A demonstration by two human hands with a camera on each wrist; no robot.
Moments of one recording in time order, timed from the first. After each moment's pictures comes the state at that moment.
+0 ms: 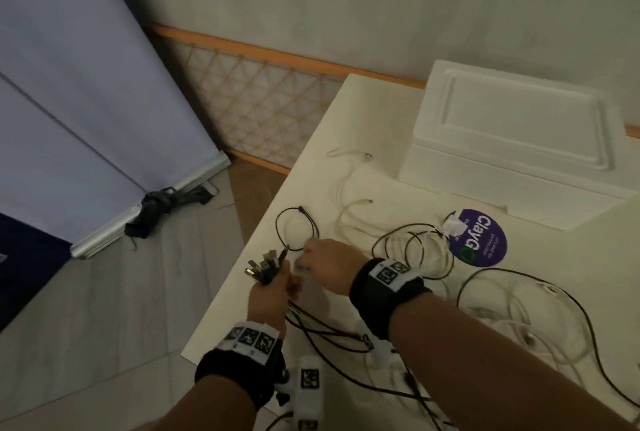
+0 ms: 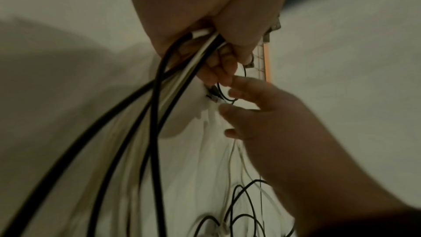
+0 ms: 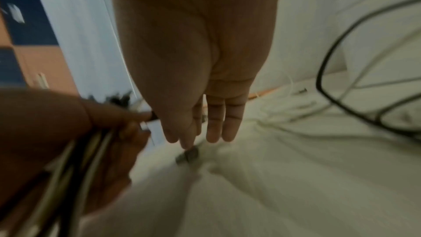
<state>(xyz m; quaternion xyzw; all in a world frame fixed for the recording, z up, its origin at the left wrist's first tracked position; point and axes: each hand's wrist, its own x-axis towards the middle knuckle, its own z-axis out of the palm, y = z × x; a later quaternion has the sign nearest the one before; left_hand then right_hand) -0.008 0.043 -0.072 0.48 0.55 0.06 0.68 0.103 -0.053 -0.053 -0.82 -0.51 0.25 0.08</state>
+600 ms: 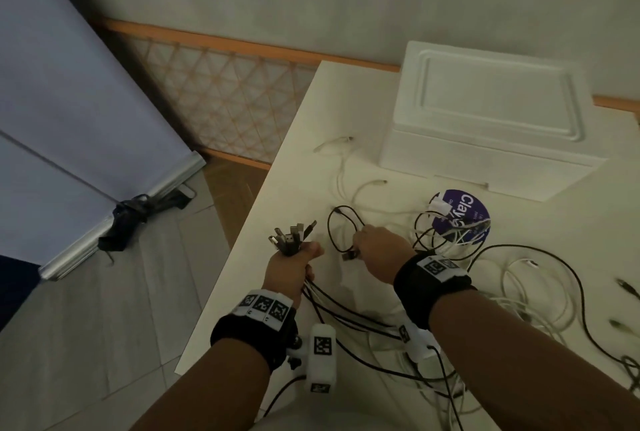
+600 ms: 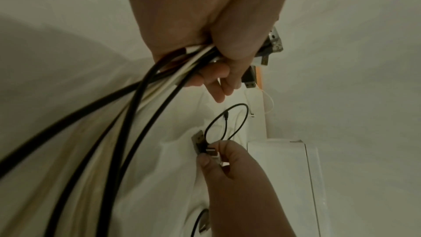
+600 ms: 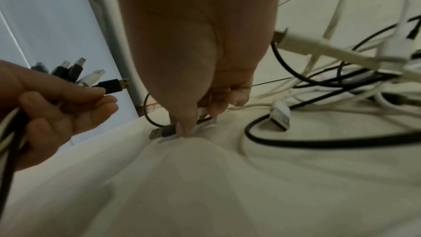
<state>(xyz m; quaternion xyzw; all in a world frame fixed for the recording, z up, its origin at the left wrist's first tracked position) 0.038 0.036 -0.074 0.55 0.42 -0.04 0.72 0.130 -0.129 -0.078 -0.92 -0.34 0.21 0.04</state>
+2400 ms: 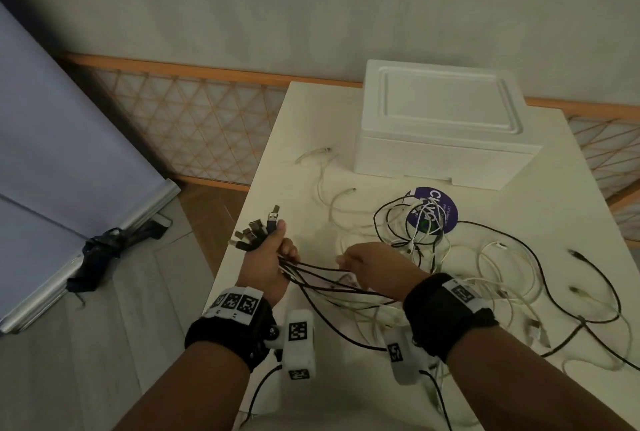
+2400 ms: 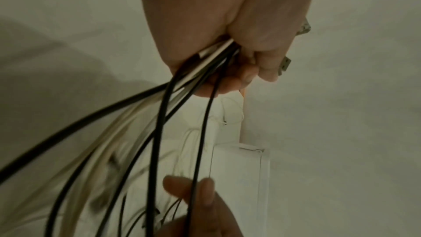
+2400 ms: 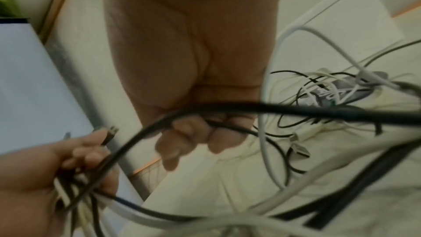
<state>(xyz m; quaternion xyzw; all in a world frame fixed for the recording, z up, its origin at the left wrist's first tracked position) 0.046 0.047 -0.029 0.37 0.34 0.00 0.86 0.078 -0.143 -0.012 -0.90 -0.21 0.27 0.26</state>
